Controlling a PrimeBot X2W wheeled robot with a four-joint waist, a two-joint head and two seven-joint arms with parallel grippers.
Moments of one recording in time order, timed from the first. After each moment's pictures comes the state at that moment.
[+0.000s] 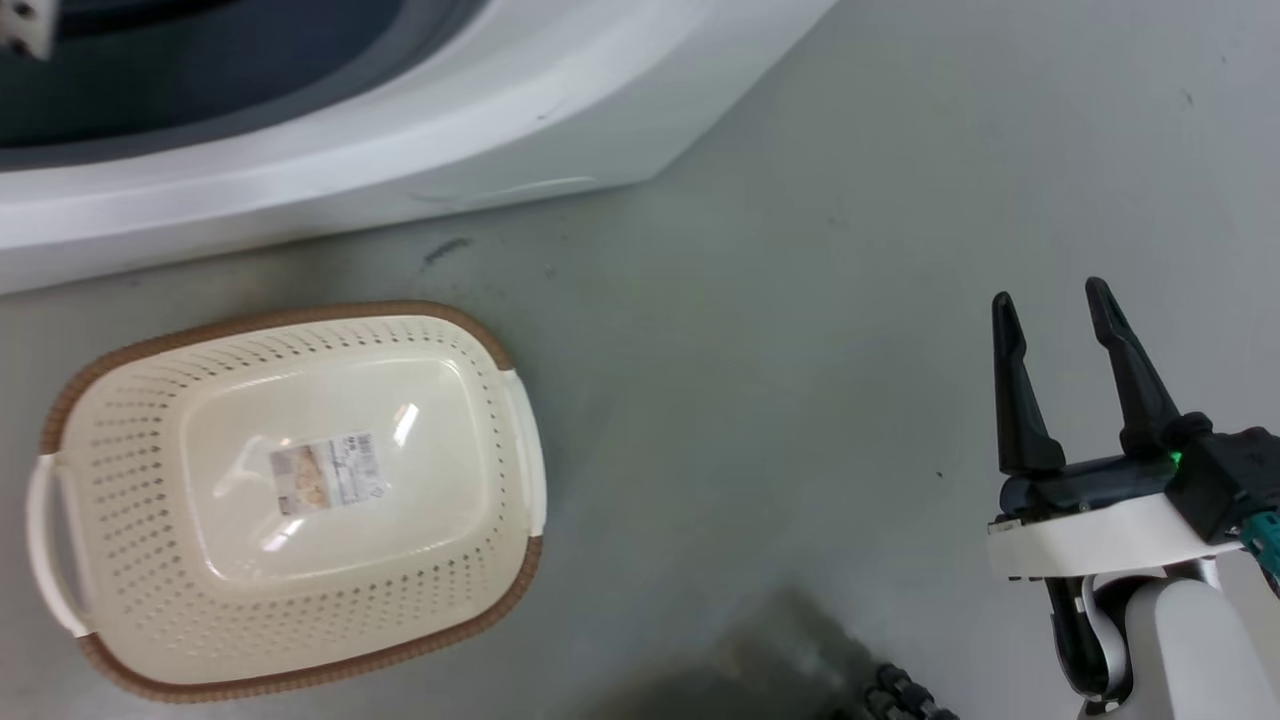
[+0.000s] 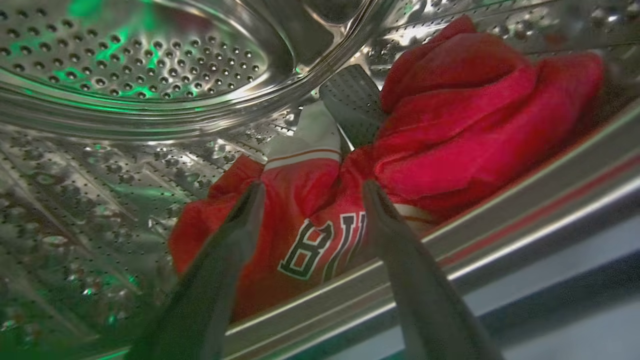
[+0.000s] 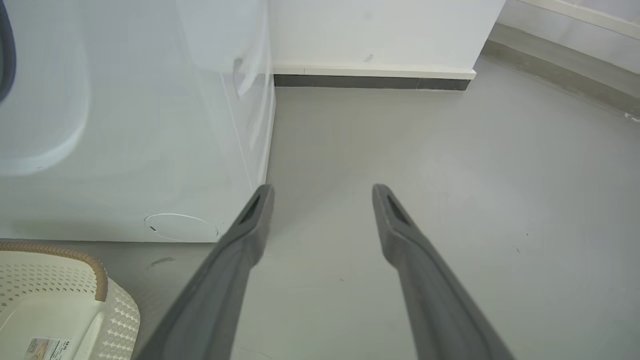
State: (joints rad) left arm -1.29 0.59 -0.42 0.71 -0.14 -0.13 0.30; right arm -0.20 -0.05 0.01 0.02 0.09 0.13 -0.26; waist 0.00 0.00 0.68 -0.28
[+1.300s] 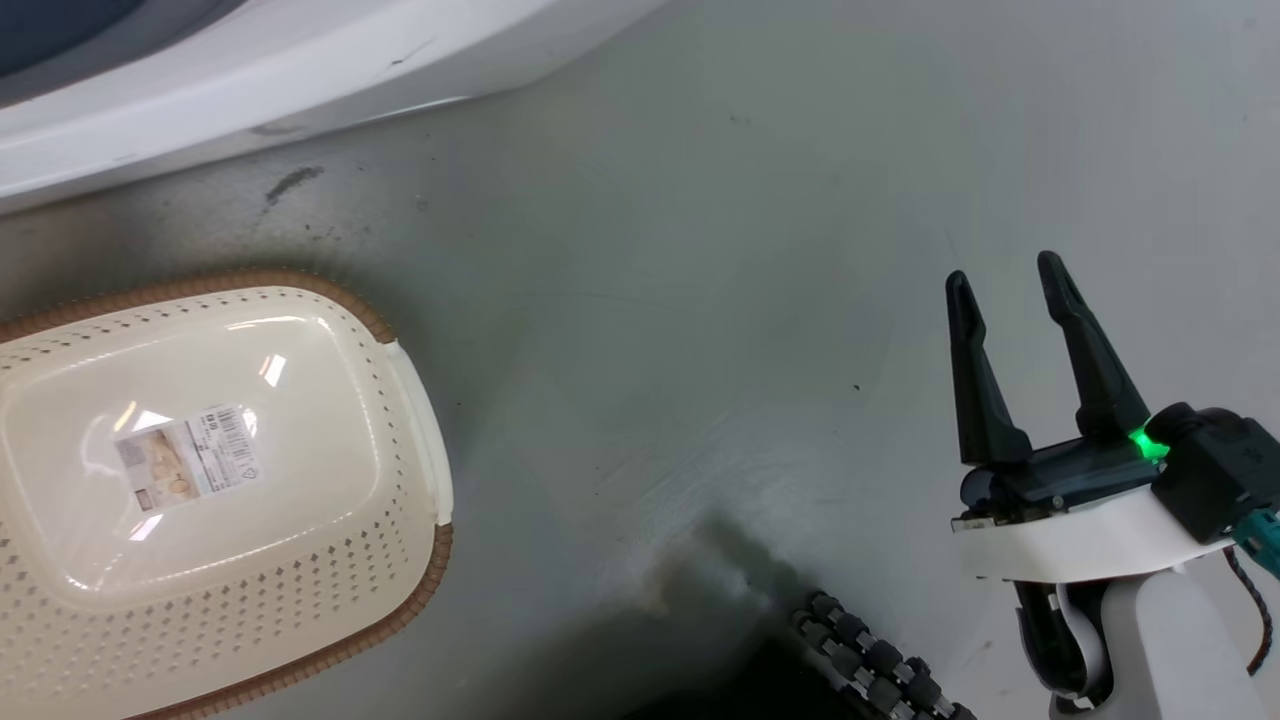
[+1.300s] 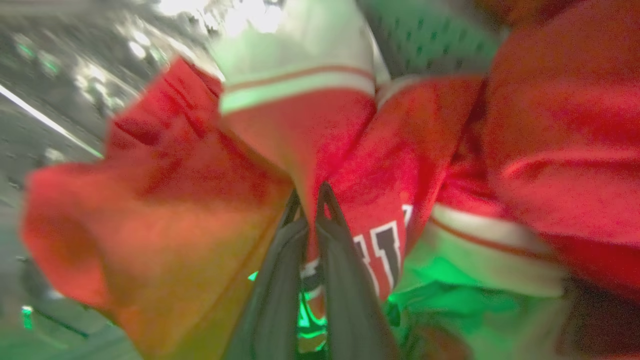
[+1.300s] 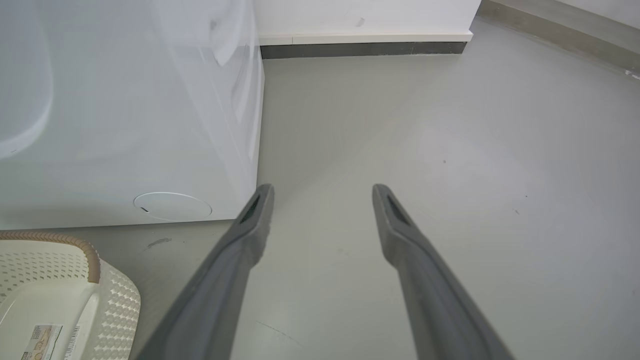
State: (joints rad) left arm -1.62 0.76 -0.58 0.88 -0.32 -0.13 0.62; right arm -0.21 -0.05 0.11 -0.05 0.20 0.13 -0.26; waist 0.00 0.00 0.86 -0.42
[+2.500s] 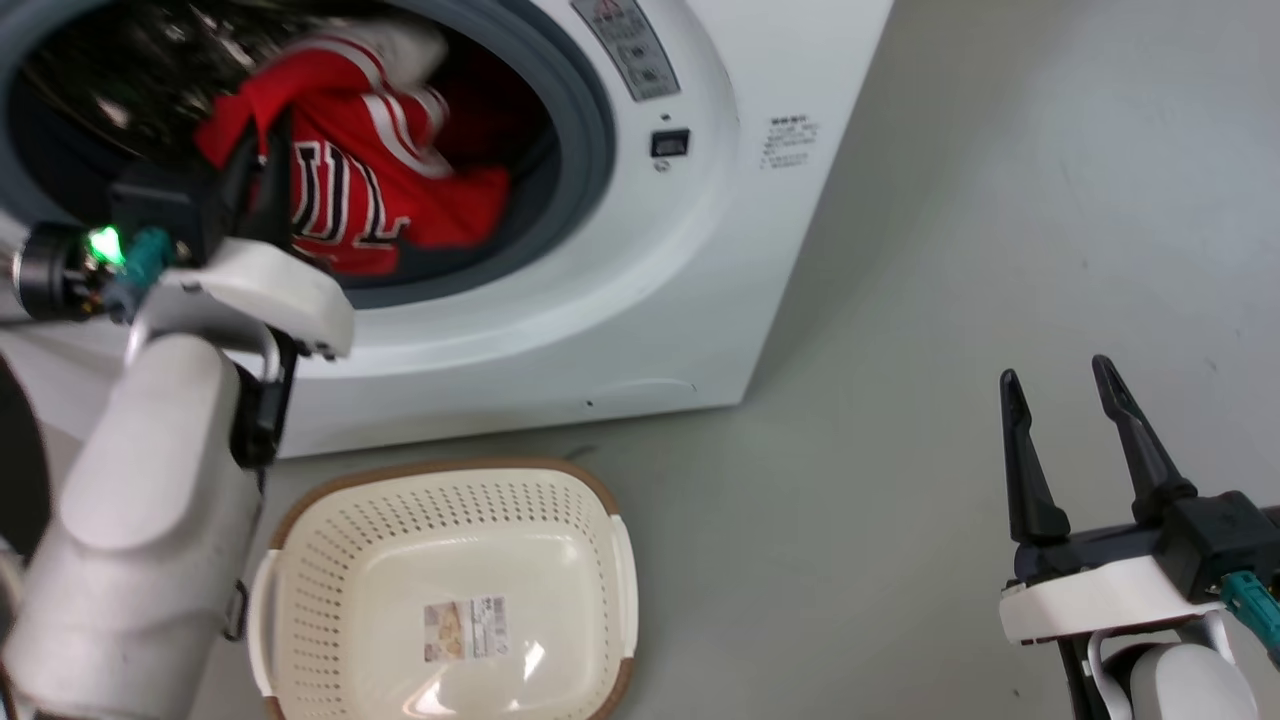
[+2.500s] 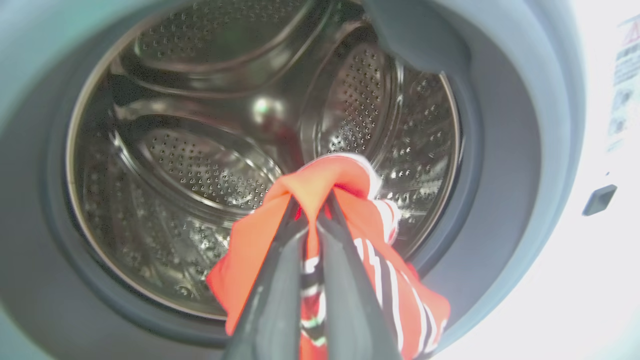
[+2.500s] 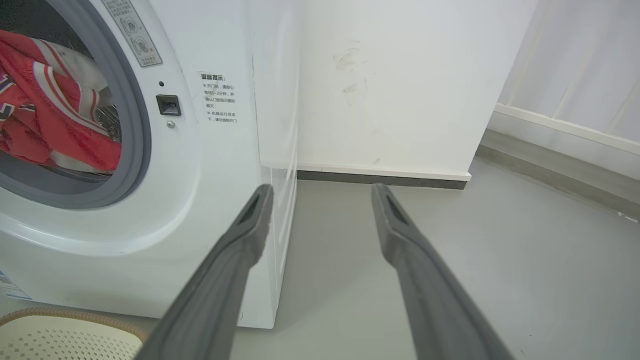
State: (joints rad) left arm -0.77 0.41 -0.36 0.57 -0.38 0.03 -0.26; right arm -0.10 -0.05 -0.02 0.02 0.00 0.13 -0.26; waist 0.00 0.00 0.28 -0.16
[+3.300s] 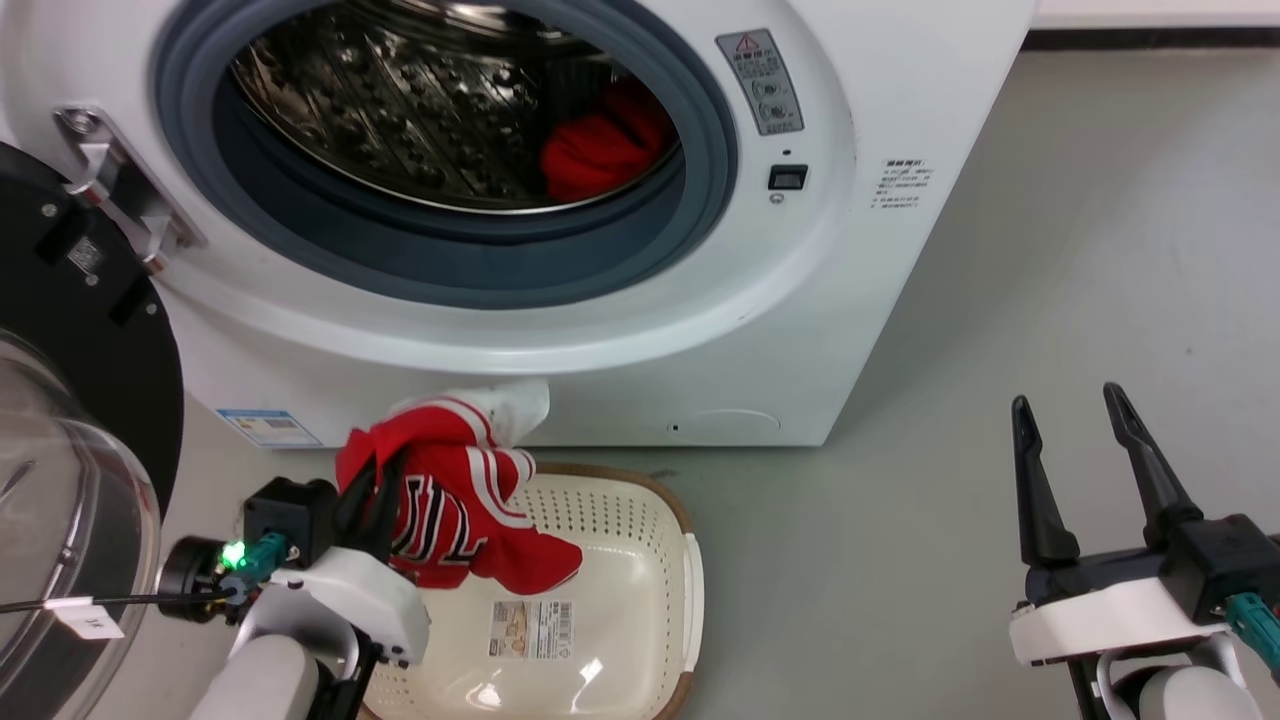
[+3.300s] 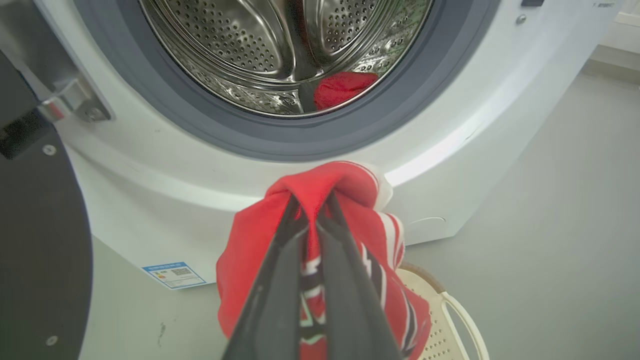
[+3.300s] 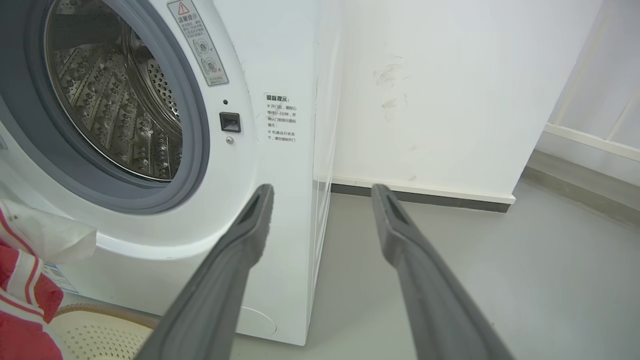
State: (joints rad) left arm -0.25 0.37 -0.34 0.32 -0.39 0.01 -0.19; right arm -0.05 -0.05 -0.04 0.02 -0.02 0.13 -0.26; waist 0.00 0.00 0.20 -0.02
